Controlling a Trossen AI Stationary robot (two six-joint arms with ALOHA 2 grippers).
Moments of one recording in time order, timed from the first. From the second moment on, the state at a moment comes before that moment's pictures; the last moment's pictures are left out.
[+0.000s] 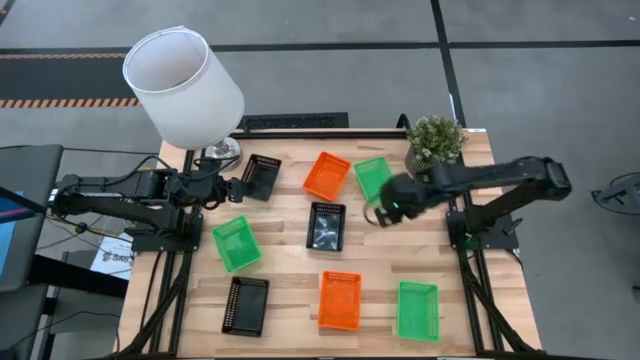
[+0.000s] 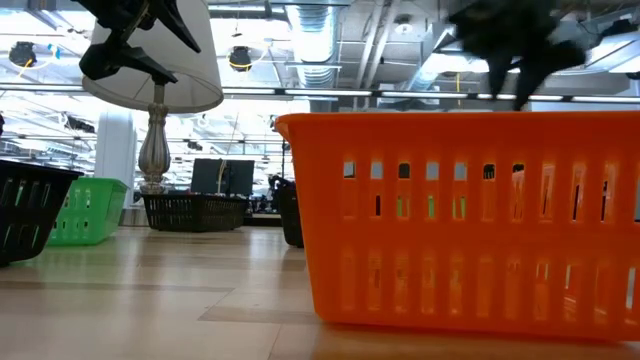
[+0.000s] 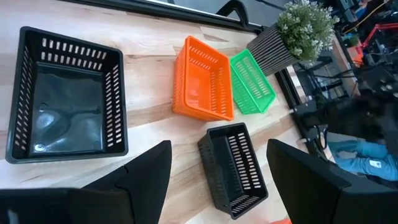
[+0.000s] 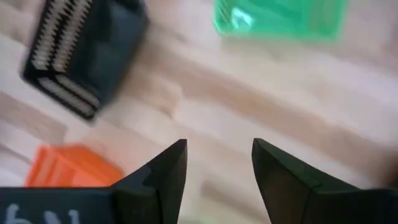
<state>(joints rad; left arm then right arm) -0.02 0.73 0.80 -0.70 -0.44 -1.19 0.07 1.31 1.19 -1.21 0.08 1.25</state>
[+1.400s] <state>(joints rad) -0.02 0.73 0.80 -0.69 -0.40 -1.22 0.95 1.69 1.14 -0.99 -0.16 2.31</state>
